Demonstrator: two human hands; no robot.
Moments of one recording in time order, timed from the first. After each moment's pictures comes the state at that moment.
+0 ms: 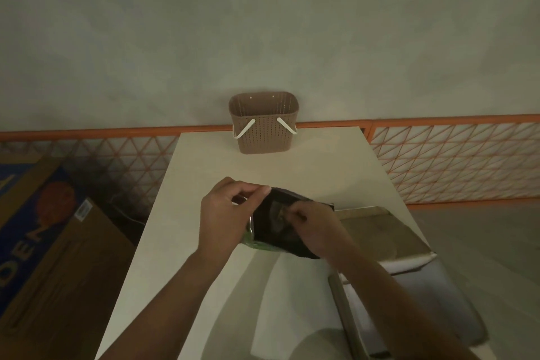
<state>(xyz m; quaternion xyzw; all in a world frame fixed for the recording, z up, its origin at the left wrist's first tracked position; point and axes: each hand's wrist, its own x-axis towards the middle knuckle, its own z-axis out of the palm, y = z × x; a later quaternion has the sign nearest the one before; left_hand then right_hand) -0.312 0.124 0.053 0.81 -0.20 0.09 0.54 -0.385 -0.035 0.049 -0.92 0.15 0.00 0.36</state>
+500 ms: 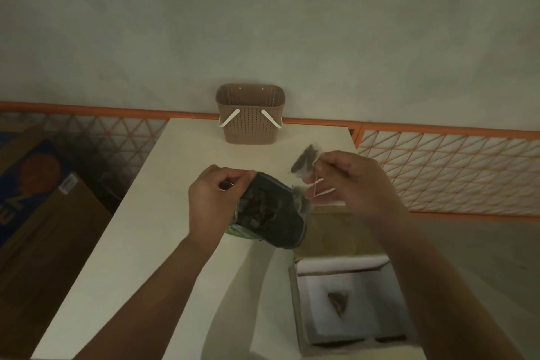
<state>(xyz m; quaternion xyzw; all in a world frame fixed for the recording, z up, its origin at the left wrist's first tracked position) -0.349 0.066 0.046 0.82 -0.15 0.17 0.53 -0.453 -0.122 0.146 -0.80 0.09 -0.10 0.59</state>
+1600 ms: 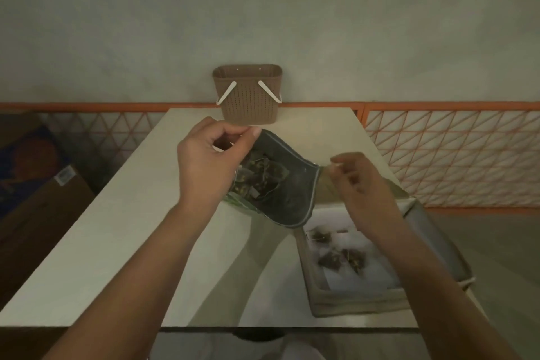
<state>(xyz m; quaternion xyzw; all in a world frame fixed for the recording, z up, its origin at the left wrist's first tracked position) -0.408 0.070 -0.019 0.73 -0.25 0.26 0.58 -0.520 -0.127 -0.044 -0.85 0.15 -0.25 0.44</state>
